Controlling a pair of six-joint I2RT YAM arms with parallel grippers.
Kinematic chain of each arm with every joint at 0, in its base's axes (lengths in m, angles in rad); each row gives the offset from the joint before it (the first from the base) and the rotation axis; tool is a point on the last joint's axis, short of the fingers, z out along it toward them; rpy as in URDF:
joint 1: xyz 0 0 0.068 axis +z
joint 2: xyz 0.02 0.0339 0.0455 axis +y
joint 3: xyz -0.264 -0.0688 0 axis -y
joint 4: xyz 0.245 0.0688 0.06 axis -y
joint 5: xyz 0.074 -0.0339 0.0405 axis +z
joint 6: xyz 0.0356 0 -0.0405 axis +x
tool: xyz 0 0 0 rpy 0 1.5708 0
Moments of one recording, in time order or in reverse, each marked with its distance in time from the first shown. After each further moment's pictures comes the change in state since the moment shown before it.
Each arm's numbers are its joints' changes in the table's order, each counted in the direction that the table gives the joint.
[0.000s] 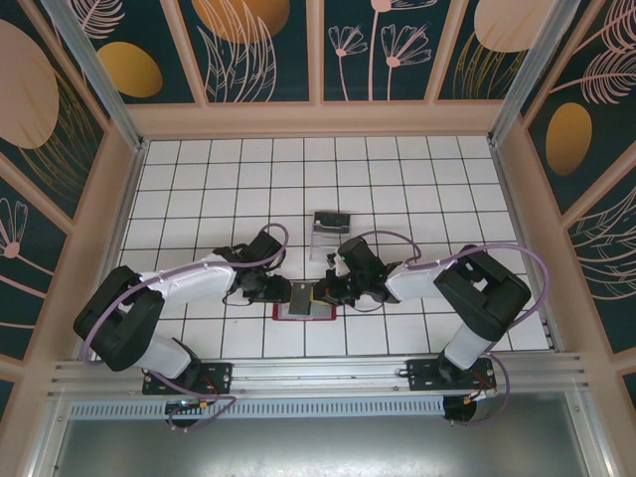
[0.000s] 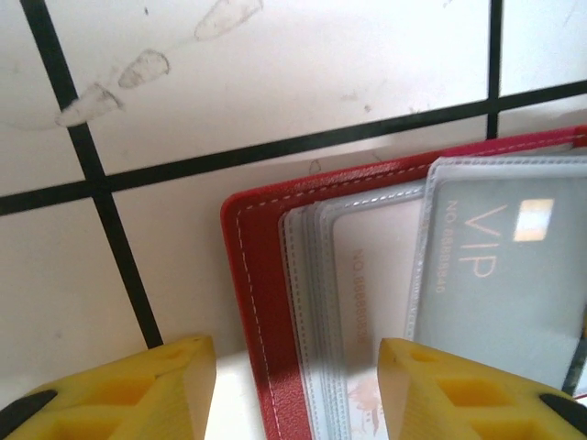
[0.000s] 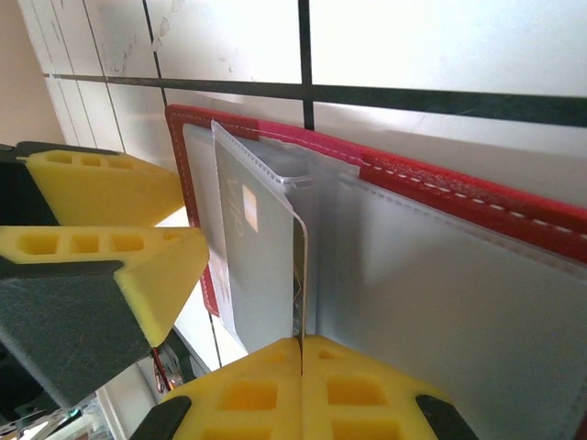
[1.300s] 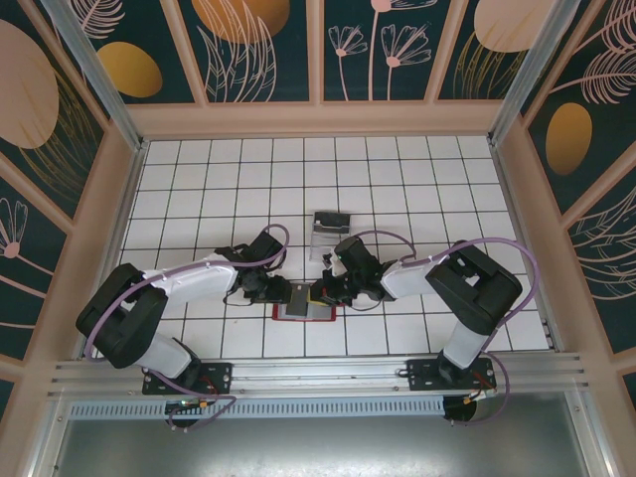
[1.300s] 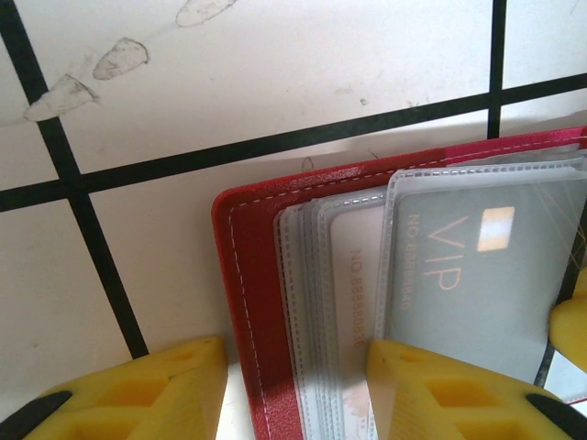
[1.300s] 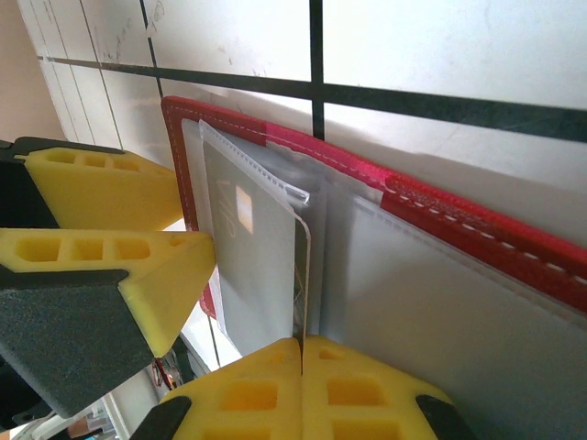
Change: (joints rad) left arm 0.000 0.030 -0.006 0.015 -0.021 0.001; right arm 0.004 0.049 0.028 0.007 0.031 -0.020
